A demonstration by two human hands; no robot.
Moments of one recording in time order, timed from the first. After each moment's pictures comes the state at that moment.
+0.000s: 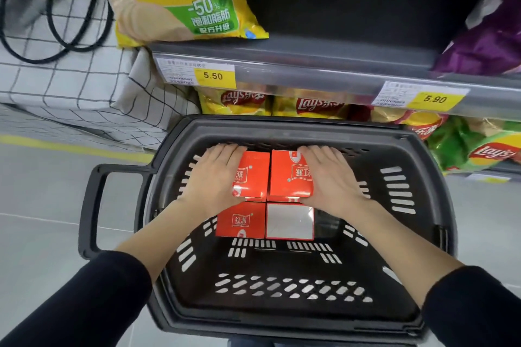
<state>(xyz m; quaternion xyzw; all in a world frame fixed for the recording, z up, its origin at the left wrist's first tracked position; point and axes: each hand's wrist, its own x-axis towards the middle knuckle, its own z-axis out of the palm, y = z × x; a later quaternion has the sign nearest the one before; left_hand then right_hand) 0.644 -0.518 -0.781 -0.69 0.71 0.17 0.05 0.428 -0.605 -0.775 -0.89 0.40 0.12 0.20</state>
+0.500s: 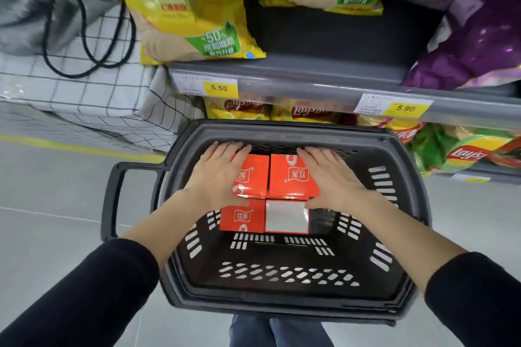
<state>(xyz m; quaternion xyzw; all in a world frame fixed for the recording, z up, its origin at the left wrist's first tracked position) 0.638 -0.524 -0.735 -0.67 0.71 0.20 0.11 0.419 -0.609 -0.738 -0.87 0.36 0.23 0.23</state>
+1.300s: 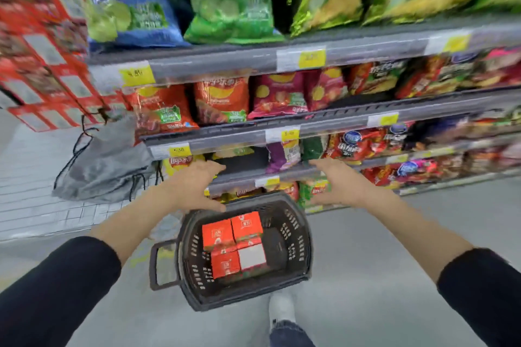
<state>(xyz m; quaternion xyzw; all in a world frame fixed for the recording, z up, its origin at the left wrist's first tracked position) 0.586 -0.510 -0.285 -0.56 0.80 0.19 0.14 0.273 -0.533 -0.286 -0.80 0.54 0.04 0.26</state>
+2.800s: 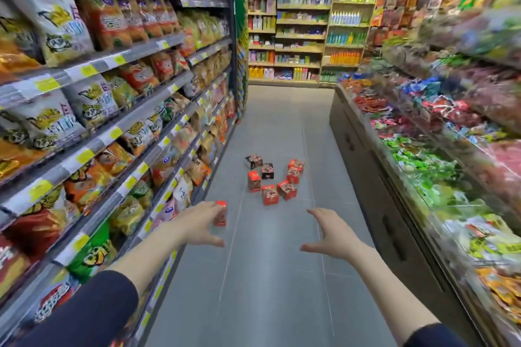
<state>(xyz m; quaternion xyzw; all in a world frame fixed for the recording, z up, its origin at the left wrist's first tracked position) -0.465 -0.528 -0.124 0.00 0.99 0.06 0.13 -0.550 -0.234 -0.147 -0.27 0.95 -0.15 0.10</state>
